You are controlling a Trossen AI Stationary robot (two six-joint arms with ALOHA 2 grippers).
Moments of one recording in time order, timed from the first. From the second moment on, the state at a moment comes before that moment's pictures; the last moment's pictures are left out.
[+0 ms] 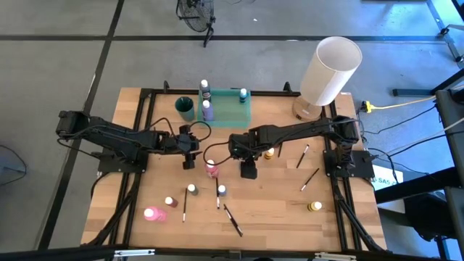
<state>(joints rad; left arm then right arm) 0.01 1.18 0.45 -0.08 -0.32 0.02 0.04 1.95 1.50 -0.85 -0.10 0.10</state>
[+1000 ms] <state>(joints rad) 0.01 1.18 0.45 -0.08 -0.32 0.02 0.08 1.94 1.72 -1.12 0.35 0.19</state>
